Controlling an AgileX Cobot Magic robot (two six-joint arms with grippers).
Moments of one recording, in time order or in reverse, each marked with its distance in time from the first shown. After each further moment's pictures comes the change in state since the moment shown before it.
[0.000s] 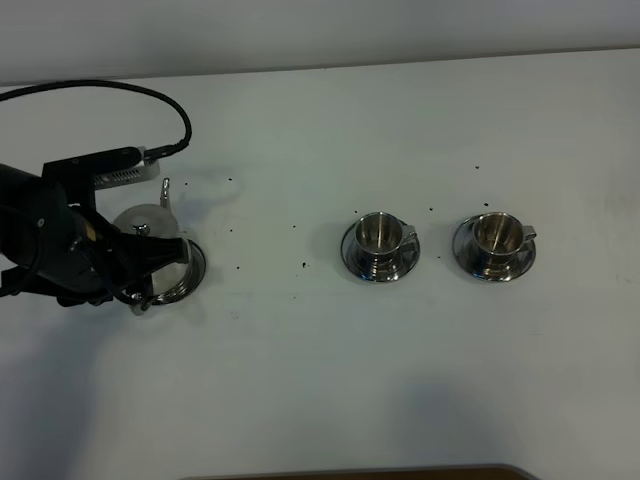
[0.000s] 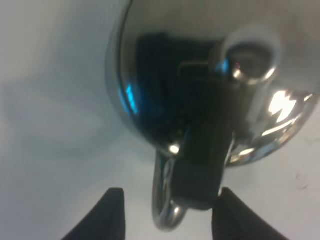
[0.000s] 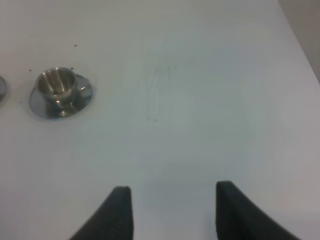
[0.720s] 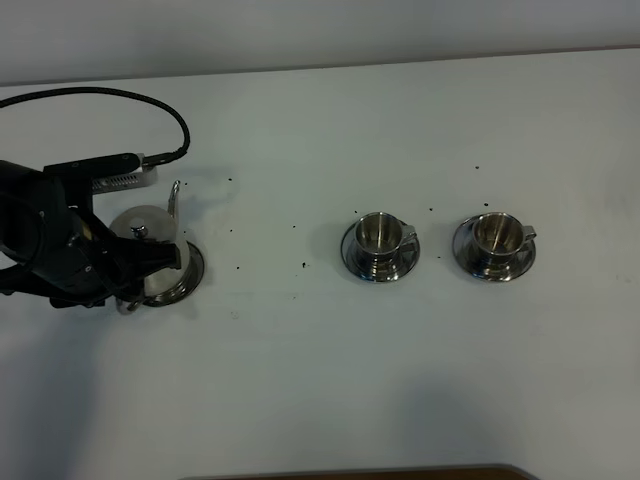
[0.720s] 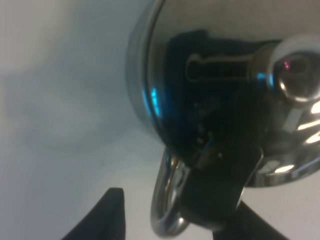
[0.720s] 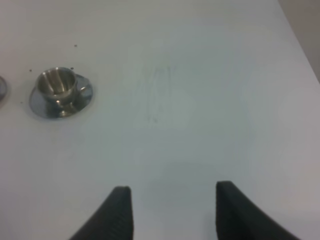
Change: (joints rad) left arm 0.039 0.045 -0.009 -0.006 0.012 0.069; right arm 0.000 0.000 0.000 0.000 0.000 0.001
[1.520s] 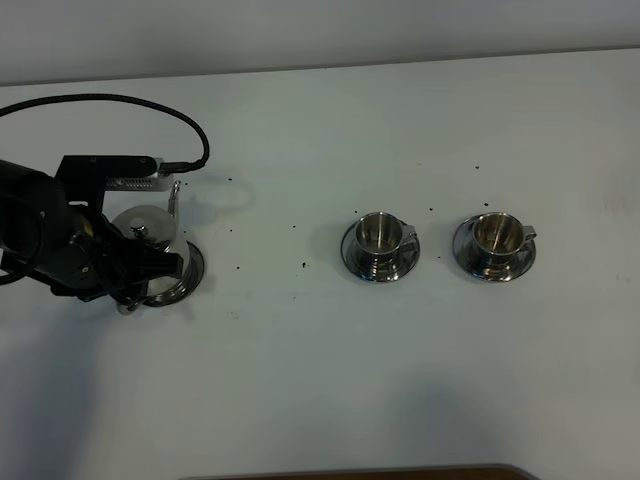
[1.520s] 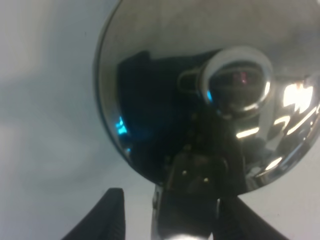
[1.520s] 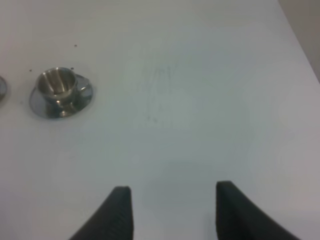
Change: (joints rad) left arm 0.000 0.001 0.000 0.001 -0.036 0.191; right arm 0.000 0.000 0.000 0.000 0.000 0.000
